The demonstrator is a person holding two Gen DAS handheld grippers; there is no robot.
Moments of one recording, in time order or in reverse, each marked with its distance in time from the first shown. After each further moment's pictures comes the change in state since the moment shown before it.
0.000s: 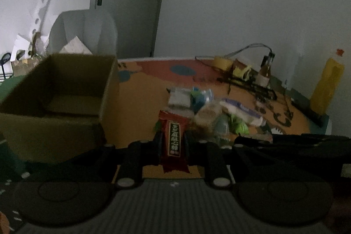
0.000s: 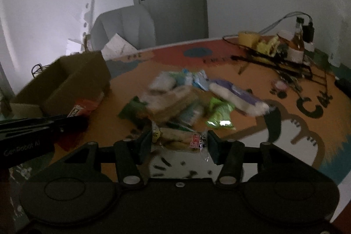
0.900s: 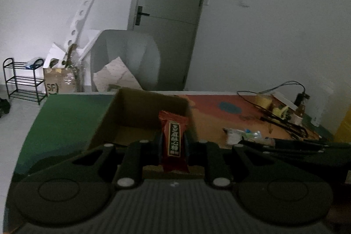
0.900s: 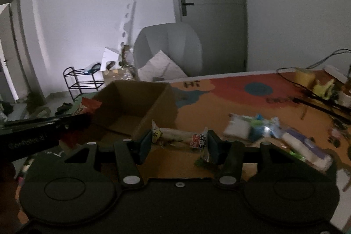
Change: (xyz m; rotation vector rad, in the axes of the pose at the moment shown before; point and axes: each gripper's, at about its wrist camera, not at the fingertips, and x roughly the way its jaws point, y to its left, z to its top) left arm -0.038 0.090 0.039 -0.094 -0.118 0.148; right arm 0.017 0.098 0.049 -0.099 -0.079 0.176
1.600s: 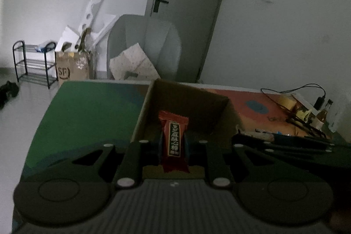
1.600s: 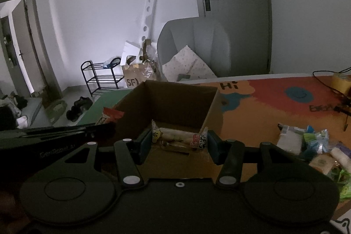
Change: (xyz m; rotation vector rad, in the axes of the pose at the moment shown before) left arm 0.042 0.058 0.007 -0.070 0.073 0.047; right arm 0.052 0.043 0.017 -0.027 0.040 0.085
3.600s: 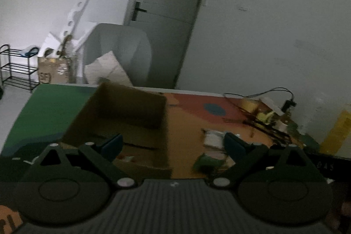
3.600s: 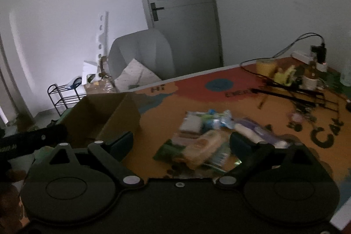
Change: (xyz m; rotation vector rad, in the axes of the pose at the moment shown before) left arm -0.058 -0.087 -0.016 0.011 -0.051 -0.117; right arm -0.124 -0.107 -0.026 0.166 -0.044 -0.203
